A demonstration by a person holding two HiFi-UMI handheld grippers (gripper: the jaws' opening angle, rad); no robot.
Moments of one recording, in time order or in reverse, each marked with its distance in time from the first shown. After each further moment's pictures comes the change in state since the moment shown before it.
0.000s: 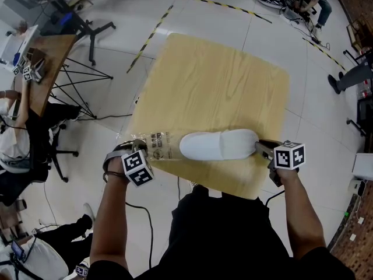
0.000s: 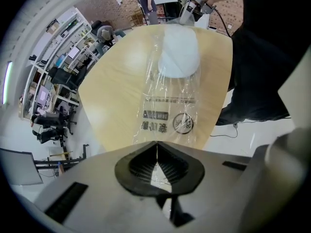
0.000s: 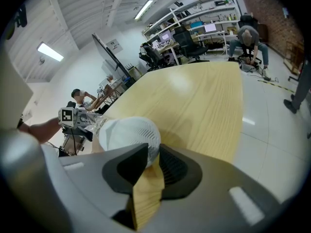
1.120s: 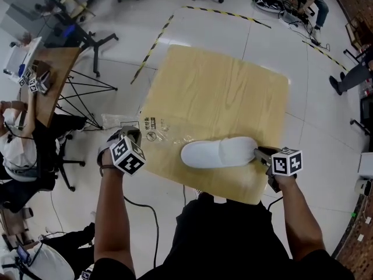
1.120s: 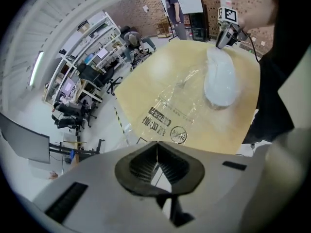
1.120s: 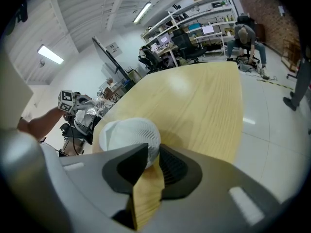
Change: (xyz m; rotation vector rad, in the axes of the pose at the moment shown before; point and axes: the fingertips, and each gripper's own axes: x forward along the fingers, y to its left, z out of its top) left arm -0.053 0.105 0.011 -0.204 -0.085 0.169; right arm 0.001 0.004 -0.002 0.015 -0.033 0.003
